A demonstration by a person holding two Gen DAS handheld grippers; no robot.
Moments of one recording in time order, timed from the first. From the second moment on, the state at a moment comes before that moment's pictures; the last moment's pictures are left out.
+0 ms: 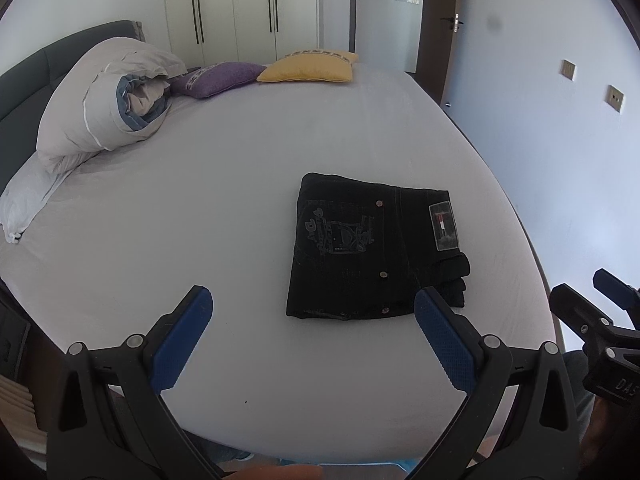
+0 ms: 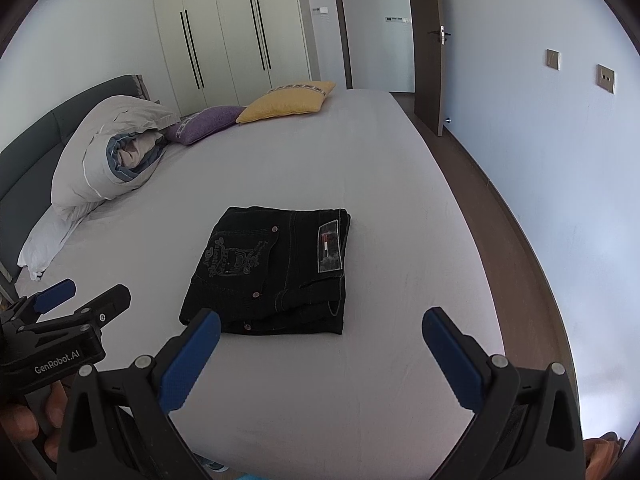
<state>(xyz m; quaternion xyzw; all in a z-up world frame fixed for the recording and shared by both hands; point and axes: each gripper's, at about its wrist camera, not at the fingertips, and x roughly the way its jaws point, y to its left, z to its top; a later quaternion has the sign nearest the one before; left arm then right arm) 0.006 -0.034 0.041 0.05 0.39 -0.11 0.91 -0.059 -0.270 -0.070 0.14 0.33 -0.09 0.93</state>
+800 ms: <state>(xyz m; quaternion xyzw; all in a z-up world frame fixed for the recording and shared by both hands) 0.004 -0.040 0.028 0.05 0.41 -0.11 0.90 -0.062 -0.268 -0.081 0.15 0.34 -0.08 0.92</state>
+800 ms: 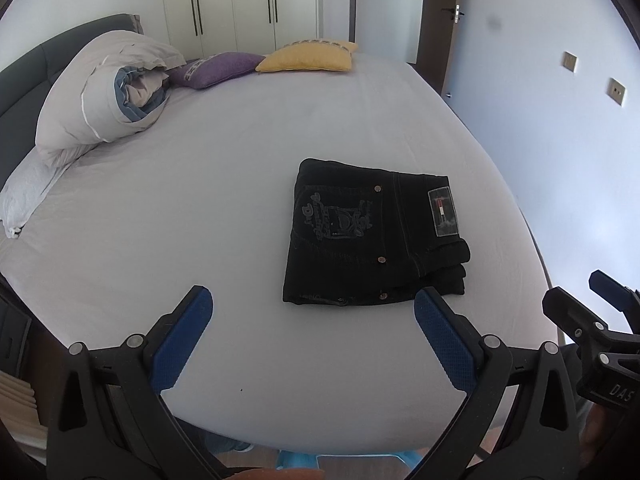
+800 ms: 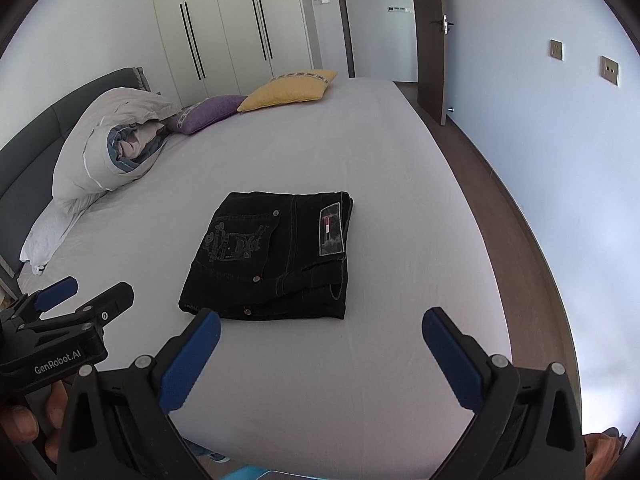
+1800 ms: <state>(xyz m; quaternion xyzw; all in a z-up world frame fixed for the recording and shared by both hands) 0.006 -0.037 0.014 0.04 0.43 -0.11 0.90 -0.067 -0.263 -0.089 0.14 0.35 -0.08 0.92</state>
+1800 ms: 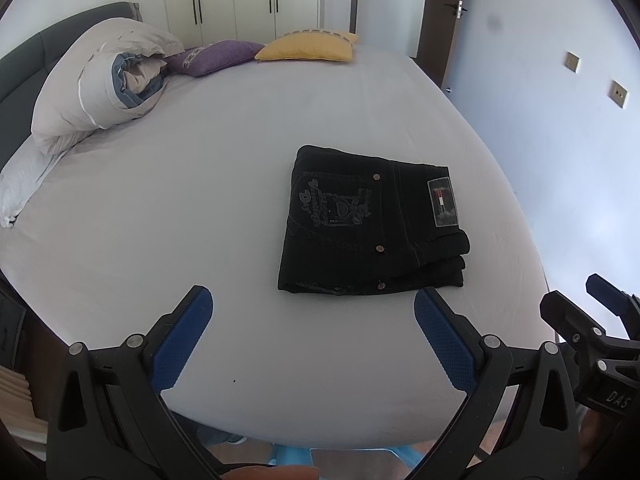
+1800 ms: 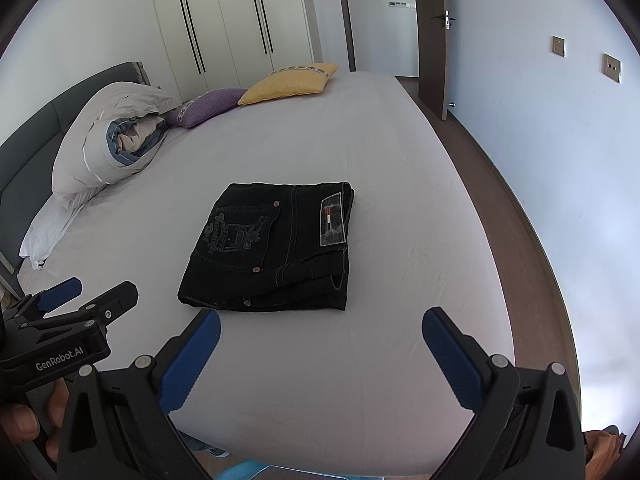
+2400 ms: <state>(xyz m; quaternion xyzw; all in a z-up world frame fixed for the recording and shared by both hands) 0.007 -0.035 0.012 0.04 0.42 -0.11 0.90 -0.065 -0.266 -0.091 0.14 0.35 -0.07 0.92</state>
